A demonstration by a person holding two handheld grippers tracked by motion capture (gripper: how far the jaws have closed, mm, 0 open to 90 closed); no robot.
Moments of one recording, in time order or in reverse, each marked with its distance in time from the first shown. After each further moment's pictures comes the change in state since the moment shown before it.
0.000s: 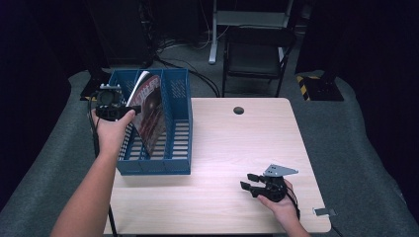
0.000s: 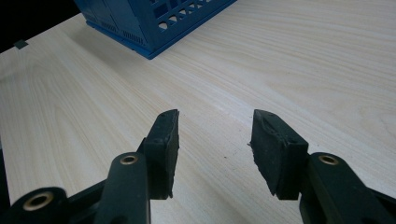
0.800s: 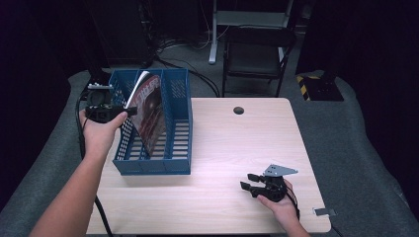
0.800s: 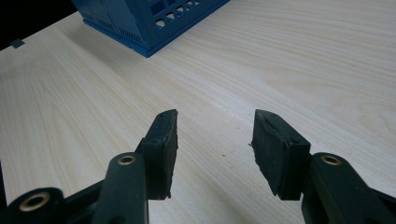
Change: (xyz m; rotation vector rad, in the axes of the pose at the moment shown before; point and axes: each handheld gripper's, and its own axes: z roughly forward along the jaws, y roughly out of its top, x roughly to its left) left arm 0.001 0.003 -0.032 0.000 -0.077 0.041; right arm -0.001 -0.001 0.001 0.011 -0.004 0.004
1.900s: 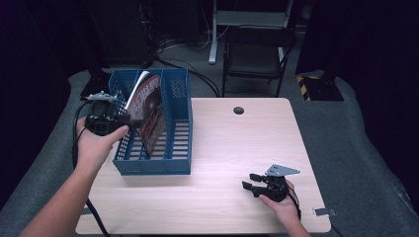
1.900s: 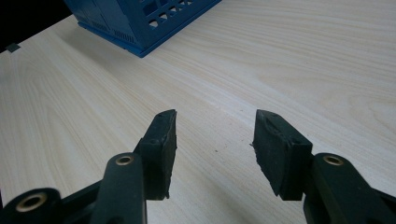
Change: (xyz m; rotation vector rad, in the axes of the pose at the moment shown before) left arm -0.028 -0.019 -0.024 0.046 -0.153 0.122; right arm -0.005 -0.003 -0.003 -0.008 -0.010 0.023
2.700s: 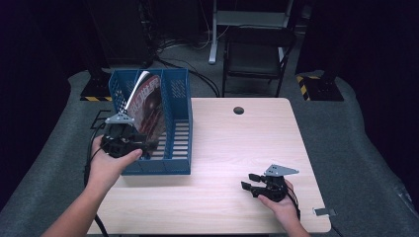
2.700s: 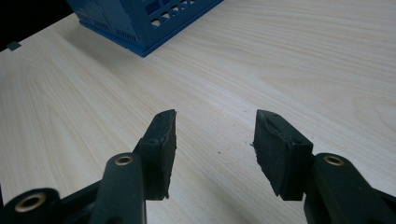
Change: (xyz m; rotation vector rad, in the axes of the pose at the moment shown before) left arm -0.039 -0.039 0.016 0.058 -0.131 0.104; right arm 0.002 0.001 0.002 0.003 0.003 -0.009
